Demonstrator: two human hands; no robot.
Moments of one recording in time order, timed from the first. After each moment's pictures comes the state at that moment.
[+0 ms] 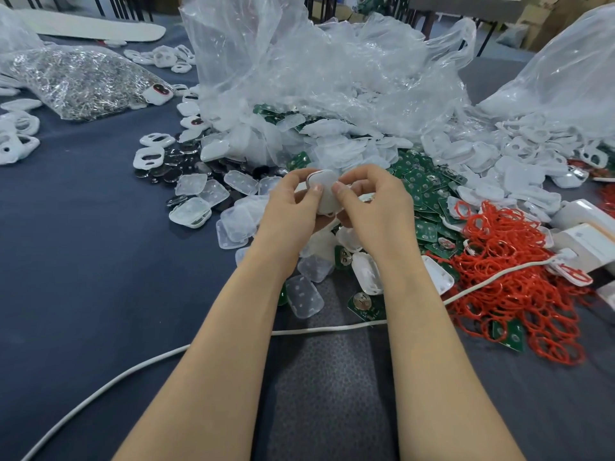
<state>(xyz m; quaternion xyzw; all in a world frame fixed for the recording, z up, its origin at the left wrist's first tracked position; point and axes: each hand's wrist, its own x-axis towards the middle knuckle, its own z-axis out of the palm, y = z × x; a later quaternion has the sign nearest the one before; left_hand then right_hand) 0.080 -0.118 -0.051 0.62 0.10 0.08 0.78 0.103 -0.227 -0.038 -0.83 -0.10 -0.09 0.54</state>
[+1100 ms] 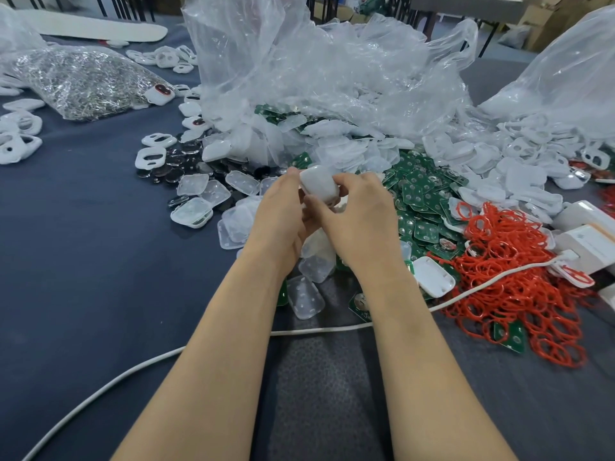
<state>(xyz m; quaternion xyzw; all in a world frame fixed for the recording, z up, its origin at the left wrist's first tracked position) 0.078 -0.118 -0.036 0.43 0.19 0.06 0.88 0.093 -0.209 -0.040 -0.92 -0.12 -0.14 0.33</state>
